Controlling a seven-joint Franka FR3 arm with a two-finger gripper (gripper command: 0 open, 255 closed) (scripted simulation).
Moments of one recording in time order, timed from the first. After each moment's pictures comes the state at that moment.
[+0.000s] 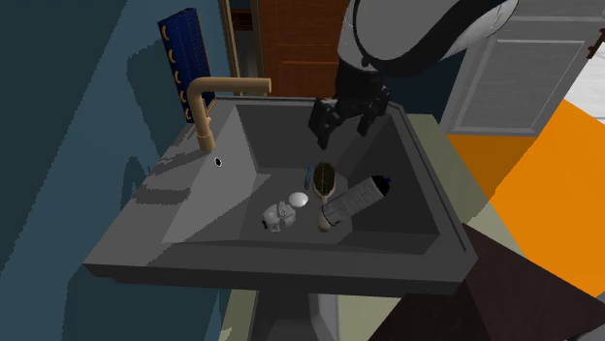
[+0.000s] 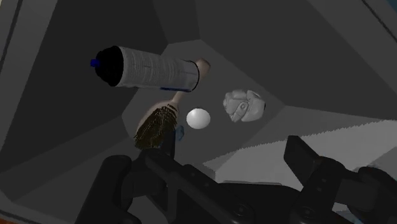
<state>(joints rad) -0.14 -0.31 0.11 -2.56 0.01 2.45 0.19</state>
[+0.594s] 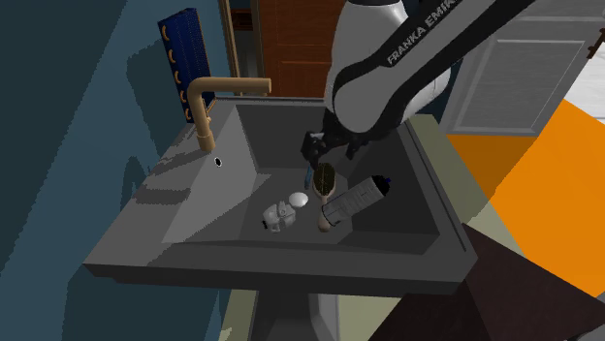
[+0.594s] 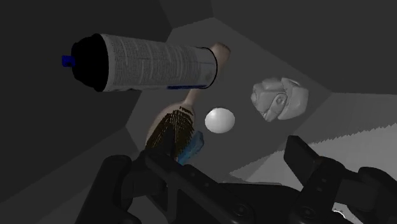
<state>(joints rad) -0.20 0.03 0.11 -2.49 -0.13 2.72 0.37</state>
